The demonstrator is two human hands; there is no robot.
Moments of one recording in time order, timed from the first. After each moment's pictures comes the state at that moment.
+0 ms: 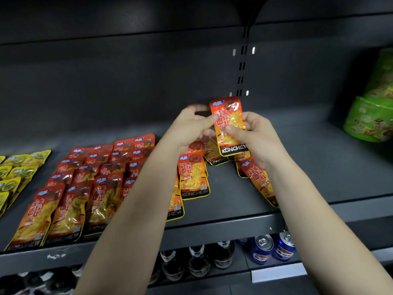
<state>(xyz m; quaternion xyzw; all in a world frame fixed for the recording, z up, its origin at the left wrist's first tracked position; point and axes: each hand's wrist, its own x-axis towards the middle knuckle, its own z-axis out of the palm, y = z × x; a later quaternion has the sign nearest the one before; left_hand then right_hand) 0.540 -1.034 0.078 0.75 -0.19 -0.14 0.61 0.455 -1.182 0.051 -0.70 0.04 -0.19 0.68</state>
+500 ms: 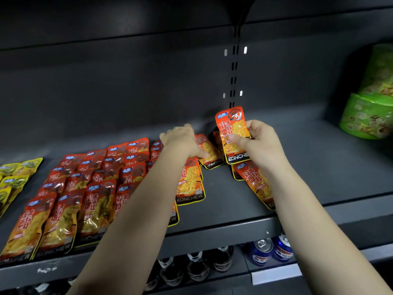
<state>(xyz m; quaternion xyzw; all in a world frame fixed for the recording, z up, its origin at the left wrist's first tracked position) 0.562 -1.052 0.056 0.99 -0.16 -0.04 0.03 0.450 -1.199 0.035 -0.75 0.12 -0.22 0.61</state>
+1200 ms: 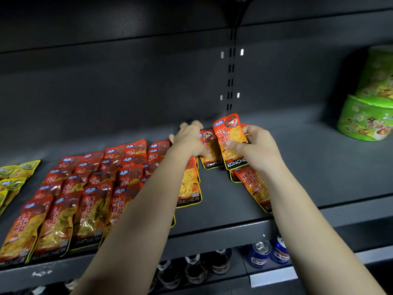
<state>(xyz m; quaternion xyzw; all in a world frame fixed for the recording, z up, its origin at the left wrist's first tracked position) 0.561 -1.071 0.050 0.96 -0.19 -0.05 0.20 0.450 -1.202 0.032 -0.78 0.15 -0.21 0.58</state>
